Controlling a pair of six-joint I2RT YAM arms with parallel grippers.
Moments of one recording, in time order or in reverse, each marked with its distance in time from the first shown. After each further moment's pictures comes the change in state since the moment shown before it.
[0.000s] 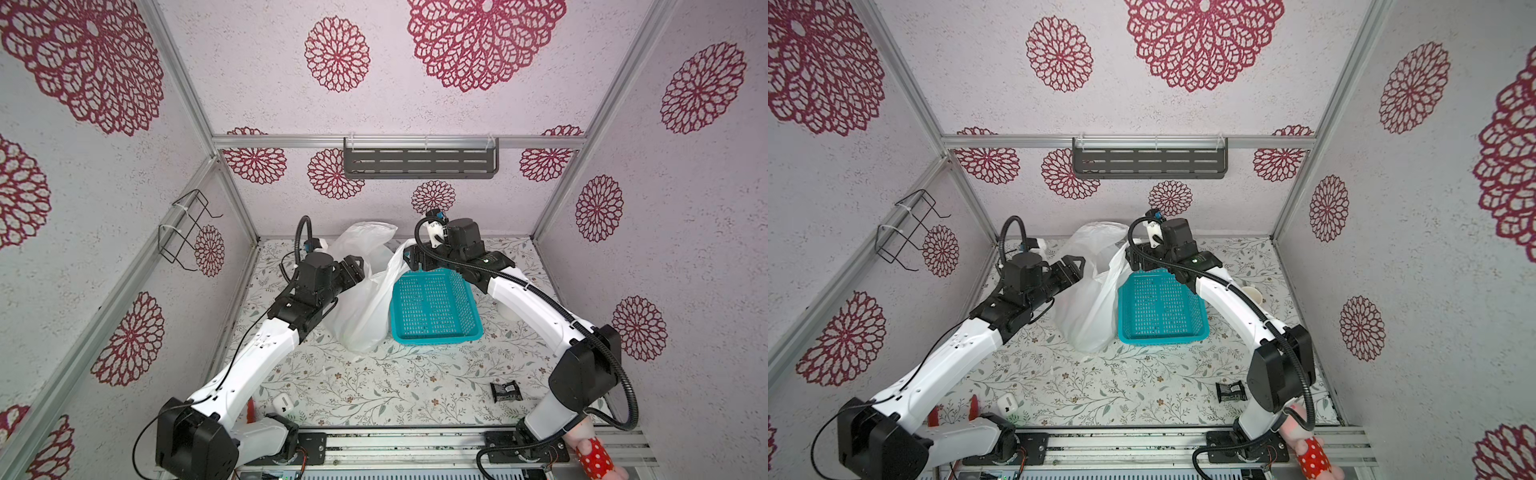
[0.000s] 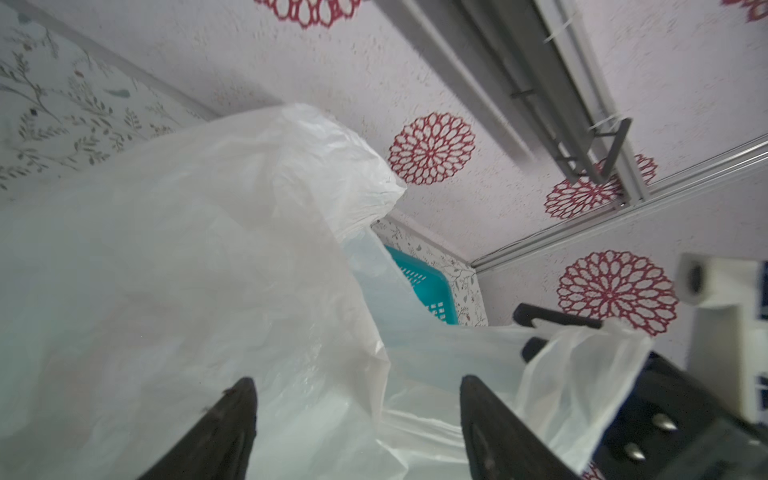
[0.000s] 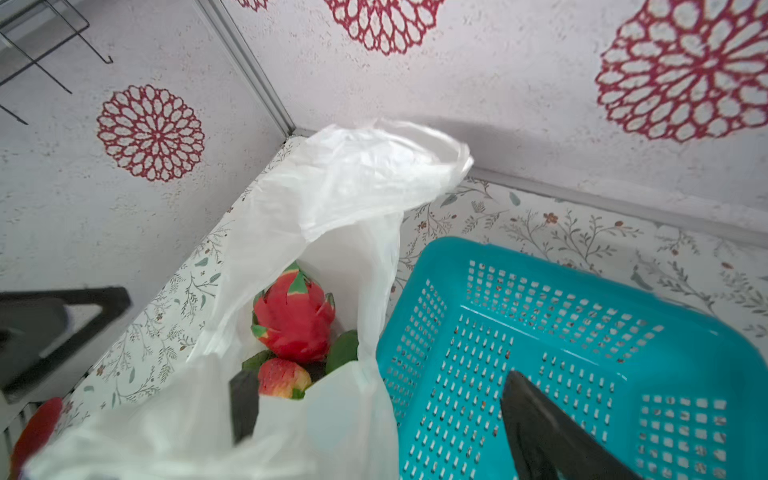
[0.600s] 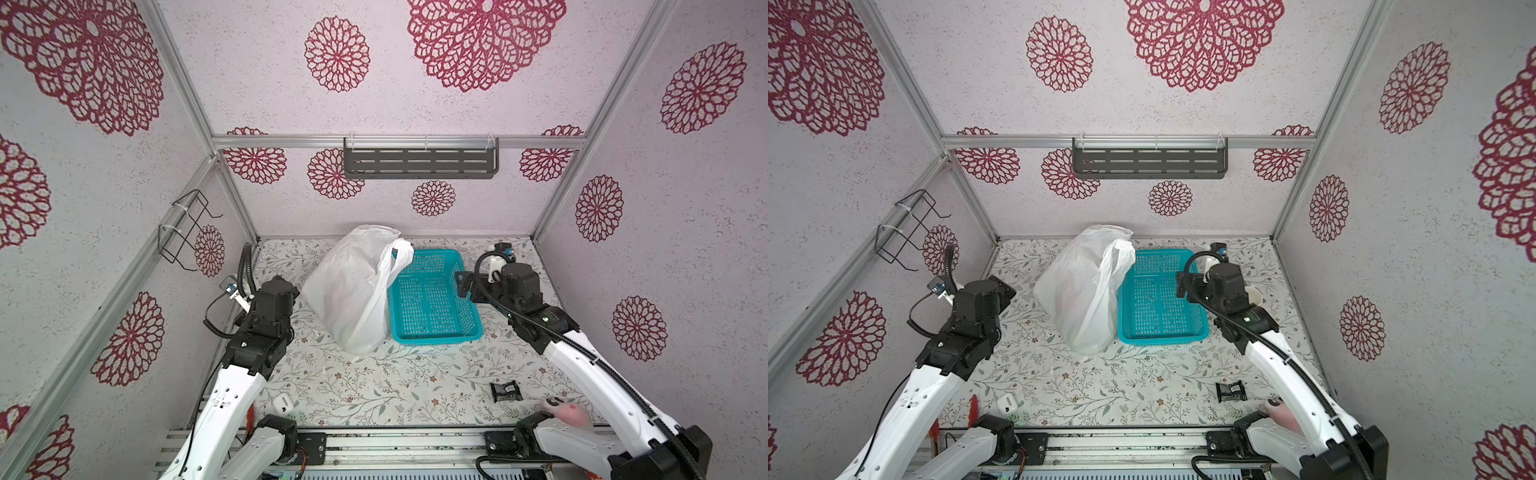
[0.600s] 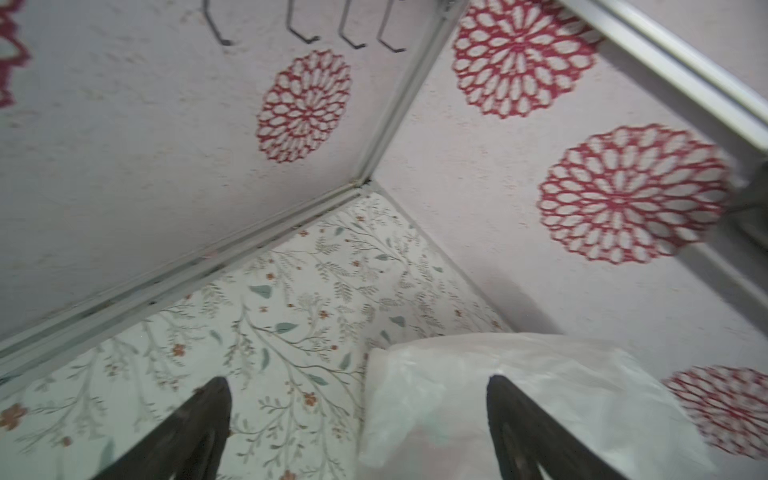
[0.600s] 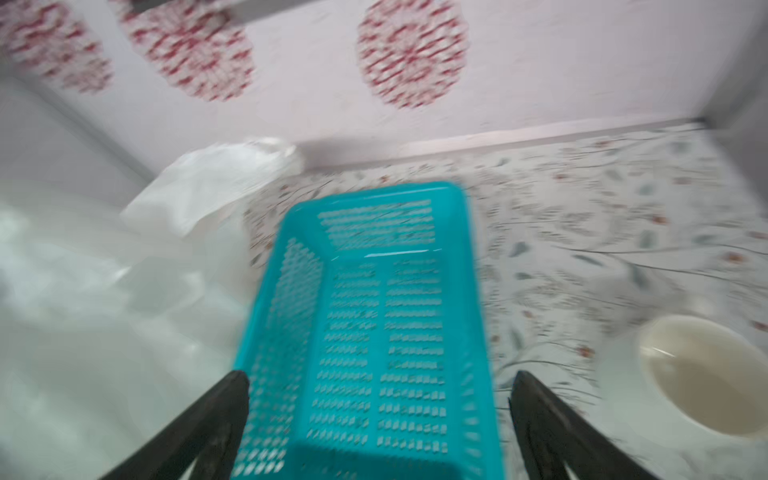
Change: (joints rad) left arm 0.205 -0.306 -0.160 -0.378 -0.676 -0.066; right arm -0.125 -0.591 -0.579 0.059 0.464 0.152
